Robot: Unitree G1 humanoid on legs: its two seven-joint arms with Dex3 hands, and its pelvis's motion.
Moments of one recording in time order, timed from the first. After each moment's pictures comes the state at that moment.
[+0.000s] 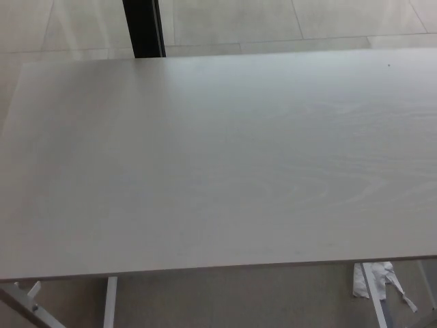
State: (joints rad) left_arm 0.07 0.49 0.54 0.22 0.16 0.19 0.10; right_arm 0.40 -0.41 -0.71 0.12 0.45 0.21 0.19
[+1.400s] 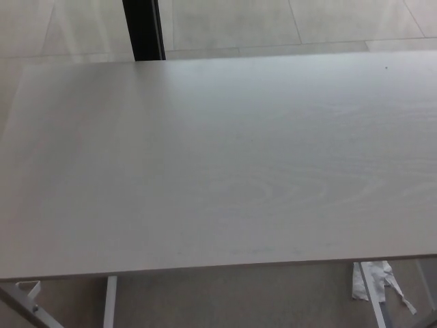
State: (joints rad) left_arm 0.35 0.54 0.58 0.23 -0.16 0.24 -0.39; right_arm 0.44 -0.43 -0.77 0.18 0.45 0.20 0.23
